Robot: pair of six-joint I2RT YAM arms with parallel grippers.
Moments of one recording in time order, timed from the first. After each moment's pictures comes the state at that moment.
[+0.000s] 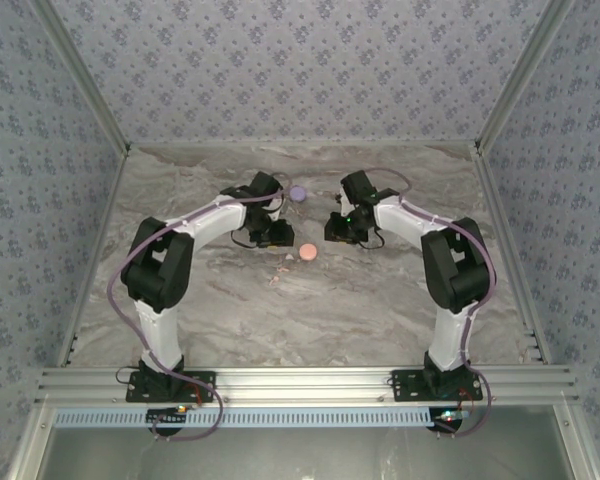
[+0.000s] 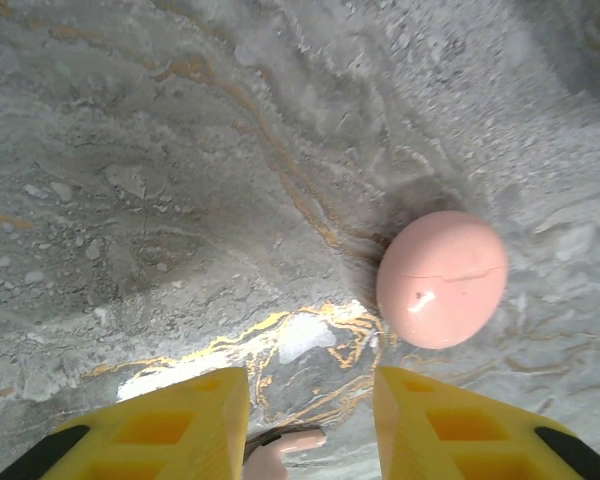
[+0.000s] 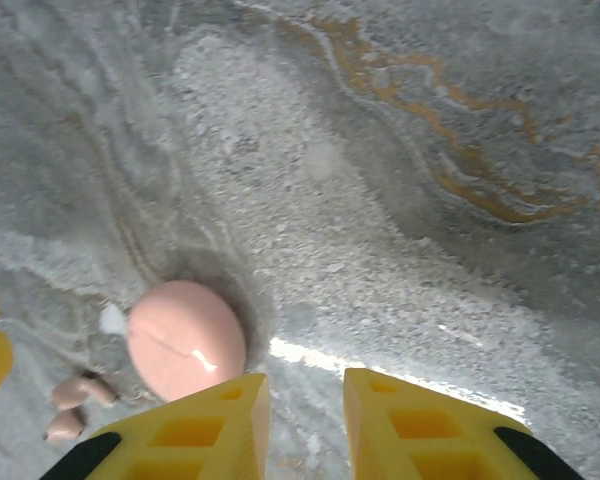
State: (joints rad) left arm -0.53 1.94 1.40 -0.68 0.32 -0.43; right arm 0.42 1.89 1.31 -0.58 -0.33 0.44
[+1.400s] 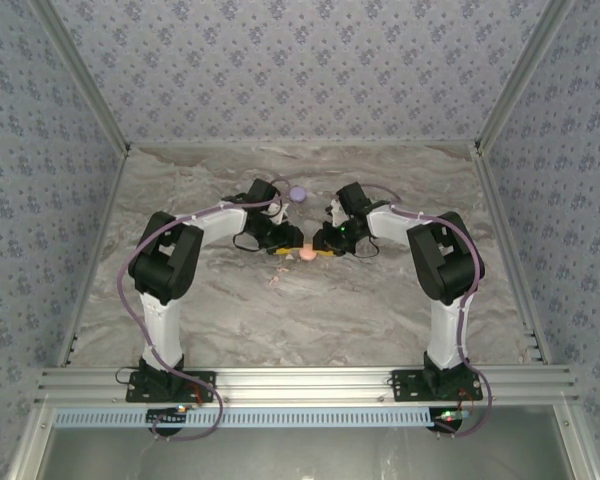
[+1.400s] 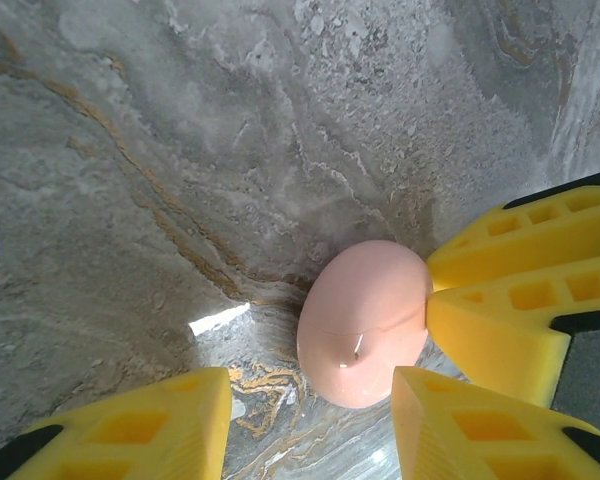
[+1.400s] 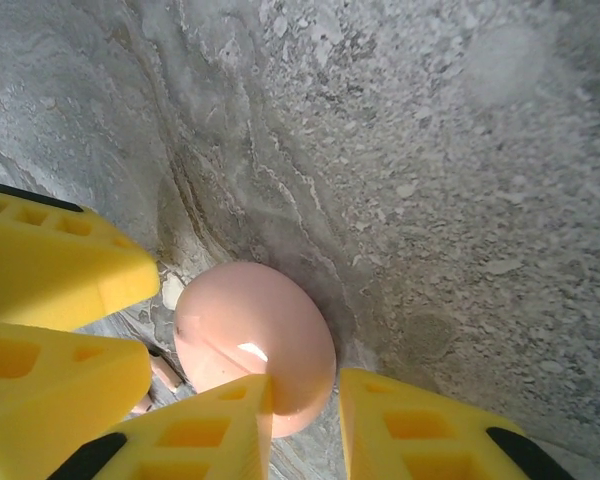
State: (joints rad) left arm -0.50 2.02 1.34 -0.49 0.57 -0.49; right arm 0.44 1.98 1.24 -0.42 -0.56 0.51
